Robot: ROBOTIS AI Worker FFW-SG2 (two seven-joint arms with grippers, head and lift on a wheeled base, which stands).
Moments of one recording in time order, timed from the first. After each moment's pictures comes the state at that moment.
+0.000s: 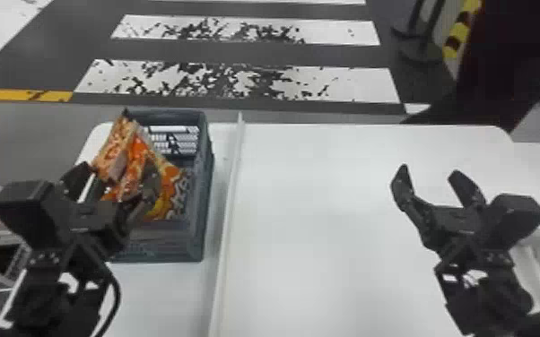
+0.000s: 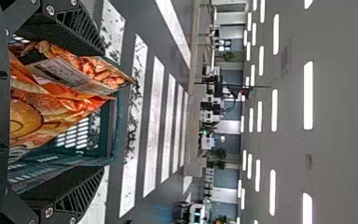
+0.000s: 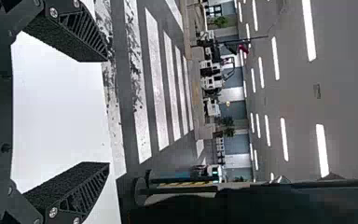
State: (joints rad) left arm 0.56 0.26 0.00 -2.24 0.27 0.22 0.25; right arm 0.36 -0.36 0.18 -1.82 -0.40 -0.11 -0.26
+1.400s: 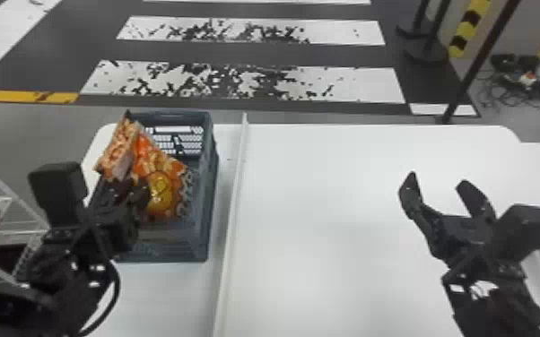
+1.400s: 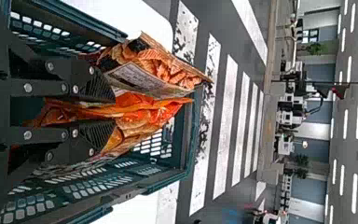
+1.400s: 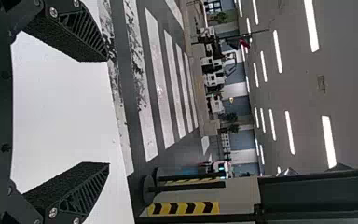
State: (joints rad) left arm 0.45 0.22 0.08 -2.24 0.38 0.66 0.21; right arm 0.39 -0.36 0.17 -1.83 -0.44 -0.13 -0.26
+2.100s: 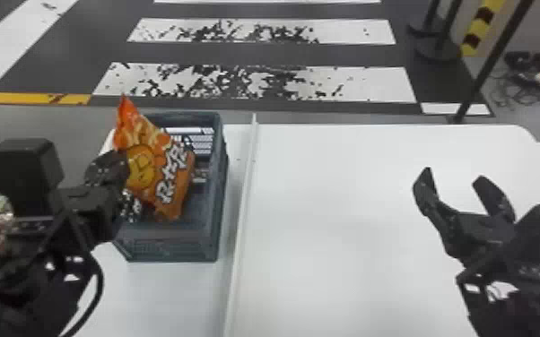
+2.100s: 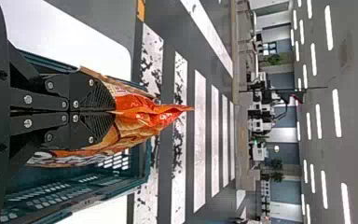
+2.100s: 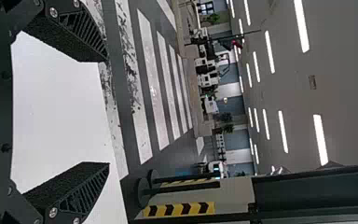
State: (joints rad) left arm 0.53 0.23 0.12 -2.52 0.28 0.74 0.25; right arm 0.40 -0.35 0.16 -1.85 -0.44 -0.15 -0.27
